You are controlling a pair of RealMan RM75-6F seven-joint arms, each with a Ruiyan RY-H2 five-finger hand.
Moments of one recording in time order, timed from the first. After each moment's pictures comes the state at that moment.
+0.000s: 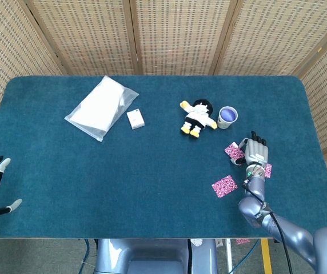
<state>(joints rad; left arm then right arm) -0.08 -1.11 -0.03 -1.61 1.48 1.46 0.00 0.73 -1.70 0.41 -1.09 -0.38 0.93 -0.59</state>
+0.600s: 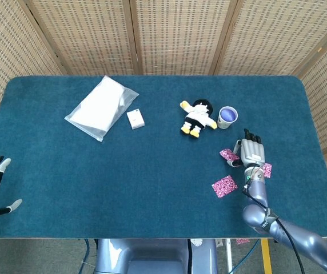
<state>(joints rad) -0.08 -1.10 -0.03 -1.61 1.48 1.46 0.00 0.70 -1.59 0.35 -1.31 -0.50 0.97 -0.58</state>
